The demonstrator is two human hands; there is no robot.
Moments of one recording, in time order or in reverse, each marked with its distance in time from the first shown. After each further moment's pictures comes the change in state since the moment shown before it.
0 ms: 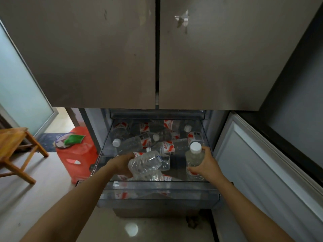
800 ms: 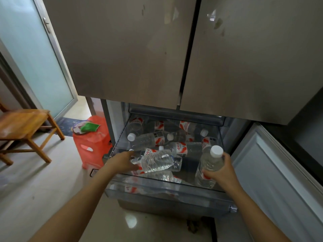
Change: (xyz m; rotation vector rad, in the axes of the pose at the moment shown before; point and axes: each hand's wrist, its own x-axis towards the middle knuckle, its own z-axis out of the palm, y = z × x) left_hand -0.048 -0.006 -0.004 -0.230 0.141 -0.179; right_hand 0.000 -0.007 -0.005 0.190 0.014 0.005
